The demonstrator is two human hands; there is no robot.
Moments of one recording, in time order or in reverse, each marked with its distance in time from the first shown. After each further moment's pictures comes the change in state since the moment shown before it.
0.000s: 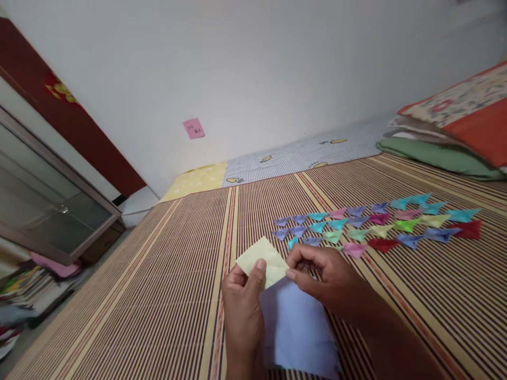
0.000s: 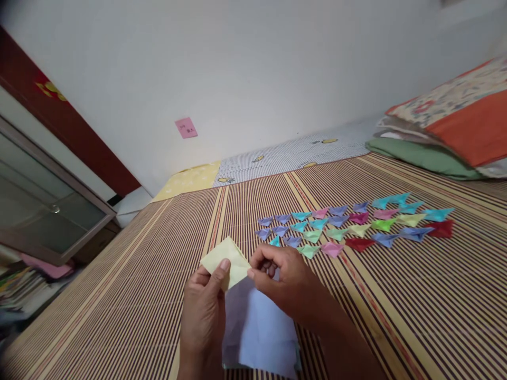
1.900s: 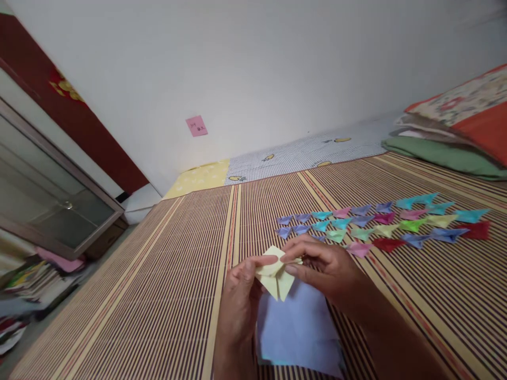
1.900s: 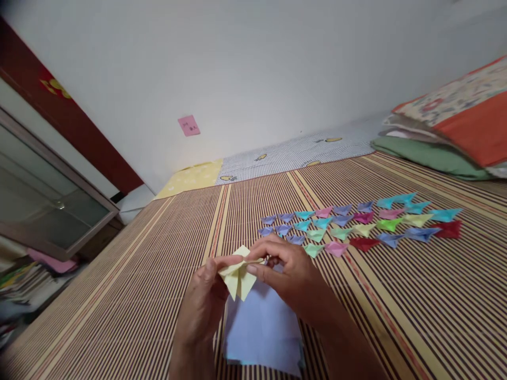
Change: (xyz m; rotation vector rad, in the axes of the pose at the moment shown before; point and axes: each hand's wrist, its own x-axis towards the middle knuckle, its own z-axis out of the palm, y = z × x) left_hand 0.006 0.016 -0.018 -0.018 -0.284 -0.066; right_hand 0.002 0.004 0.000 0.114 0.028 -0.071
